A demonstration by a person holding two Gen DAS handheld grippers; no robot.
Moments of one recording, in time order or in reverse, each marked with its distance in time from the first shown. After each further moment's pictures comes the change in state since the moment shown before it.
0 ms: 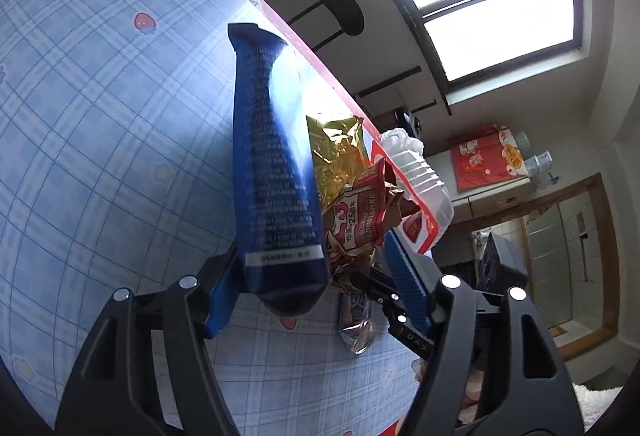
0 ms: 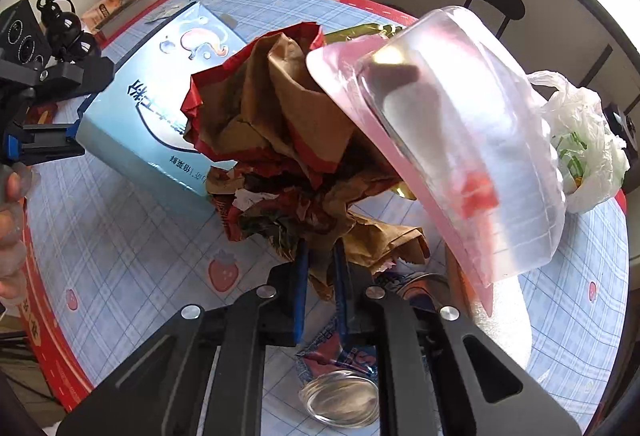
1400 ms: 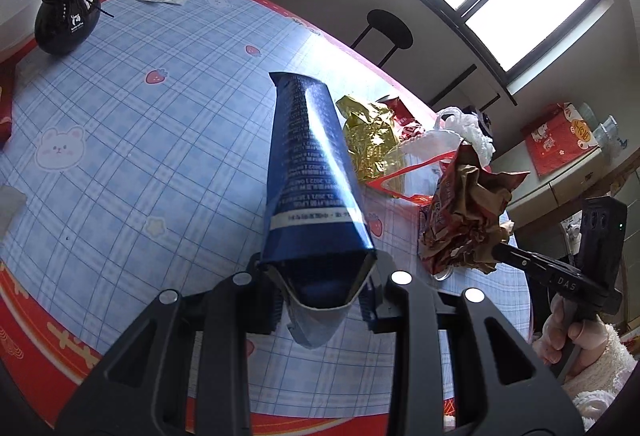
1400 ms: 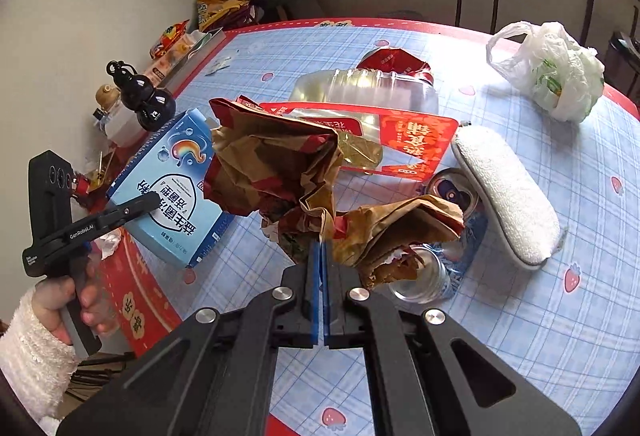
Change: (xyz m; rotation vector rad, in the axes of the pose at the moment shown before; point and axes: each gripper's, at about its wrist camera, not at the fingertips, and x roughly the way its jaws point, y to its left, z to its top) left arm -0.104 -0.016 -0.113 0.116 -0.146 0.346; right arm -0.106 -0.011 -0.078 0.210 -0.112 0.255
